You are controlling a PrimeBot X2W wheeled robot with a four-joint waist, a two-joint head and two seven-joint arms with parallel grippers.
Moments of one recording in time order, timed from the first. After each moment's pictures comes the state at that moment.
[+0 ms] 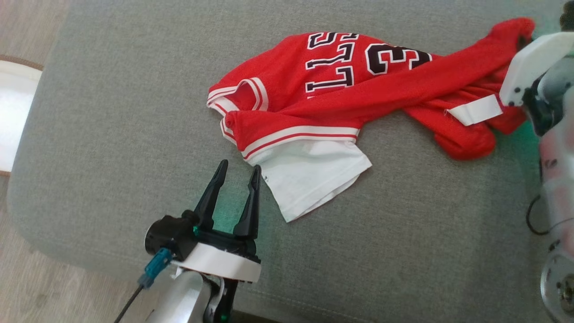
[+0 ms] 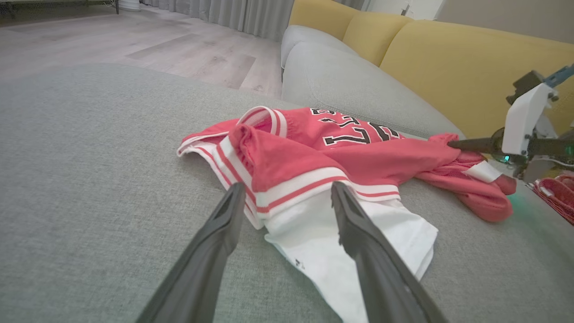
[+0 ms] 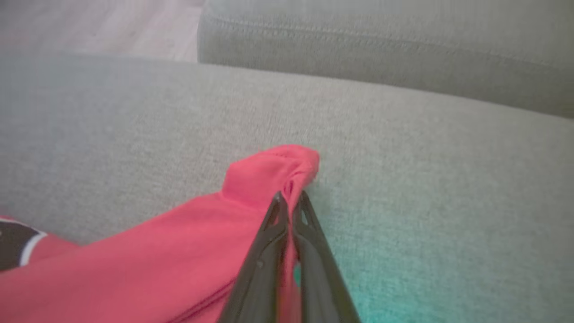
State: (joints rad) left arm -0.21 0.05 -0.44 0.25 -0.41 -0.08 -0.25; right arm -0.94 -0.20 -0.17 0.94 -0.09 0.12 0.31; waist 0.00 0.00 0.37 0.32
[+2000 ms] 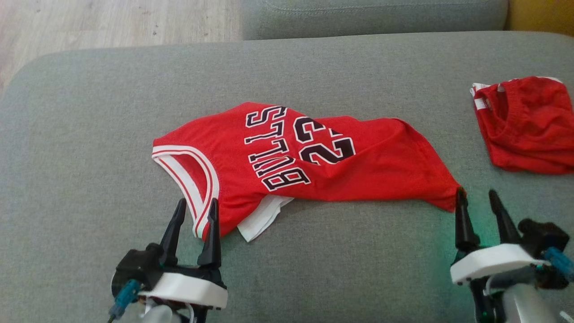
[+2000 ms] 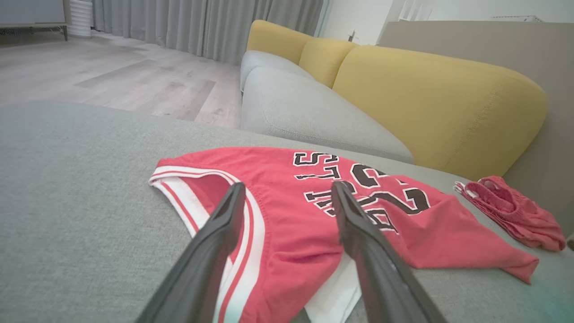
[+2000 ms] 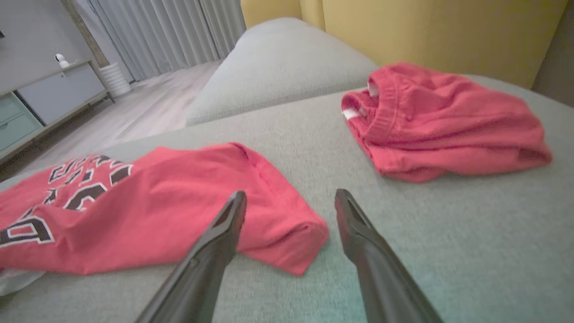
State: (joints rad) left arm -0.08 0.09 -0.33 0.26 -0.42 -0.04 -0.25; right arm -0.07 -0.05 -0.07 0.39 0.22 0.12 -0.17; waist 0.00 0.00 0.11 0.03
